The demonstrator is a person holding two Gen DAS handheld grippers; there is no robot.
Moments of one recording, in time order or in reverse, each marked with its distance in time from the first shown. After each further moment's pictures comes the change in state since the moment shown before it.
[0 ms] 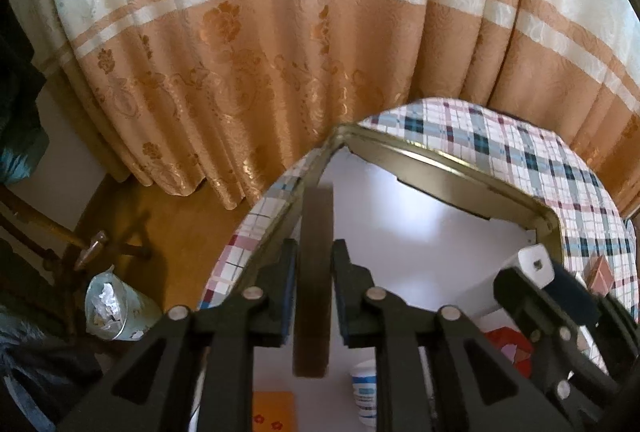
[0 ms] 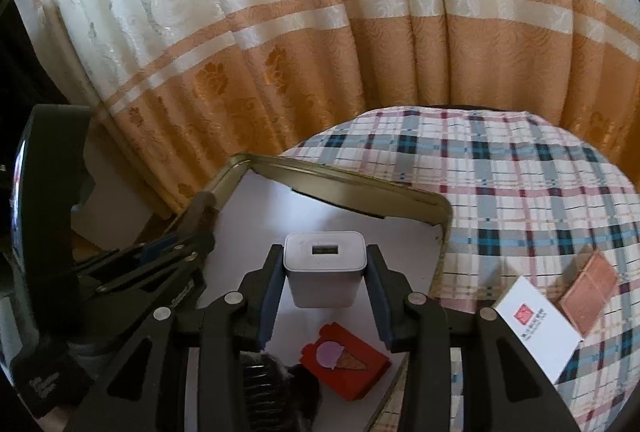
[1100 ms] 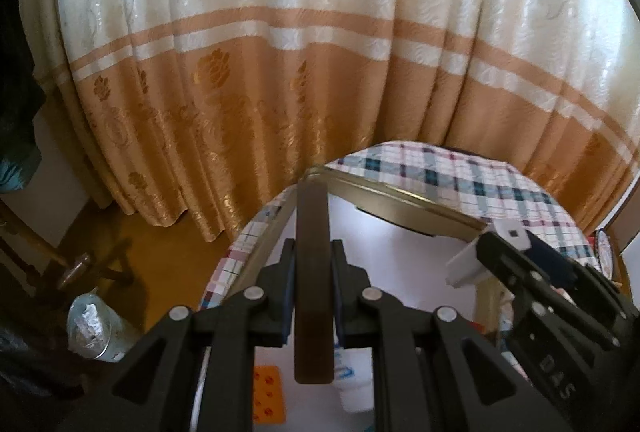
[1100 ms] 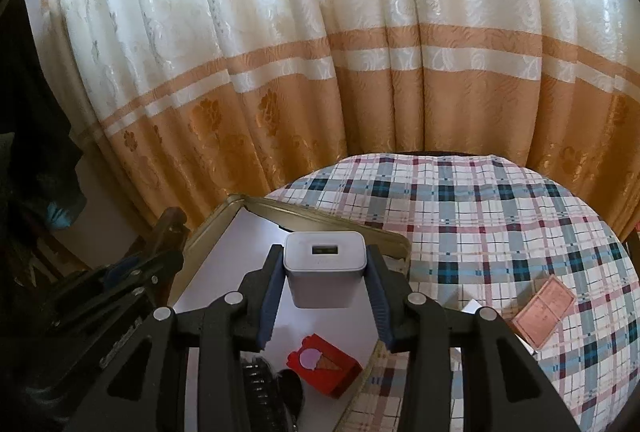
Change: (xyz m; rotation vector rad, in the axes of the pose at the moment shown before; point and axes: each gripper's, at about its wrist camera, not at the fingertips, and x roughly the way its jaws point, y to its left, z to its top) left arm -0.047 0.005 -0.010 -0.005 -0.137 -0.102; right arm -0.038 0.006 0.006 -0.038 -0.131 -0.093
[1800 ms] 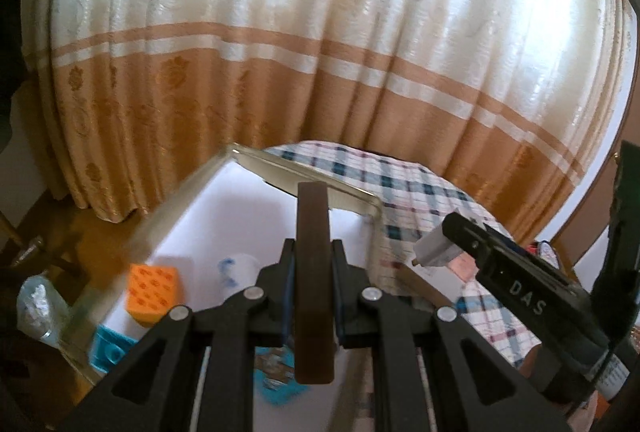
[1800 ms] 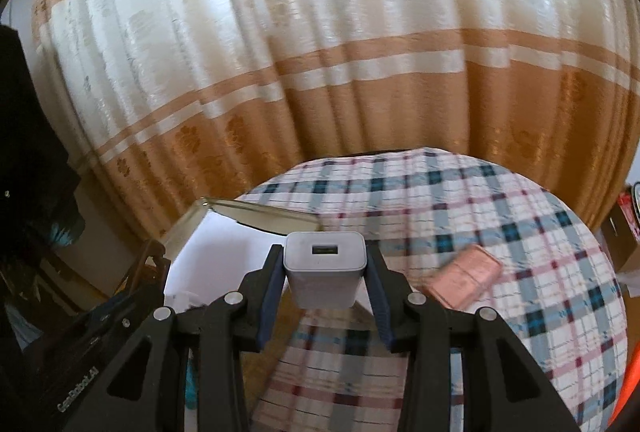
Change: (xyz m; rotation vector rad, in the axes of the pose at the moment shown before) left arm -0.064 -0.036 -0.055 -0.050 -0.110 -0.202; right arm -0.062 -0.061 -0.028 0.074 -0.081 -0.014
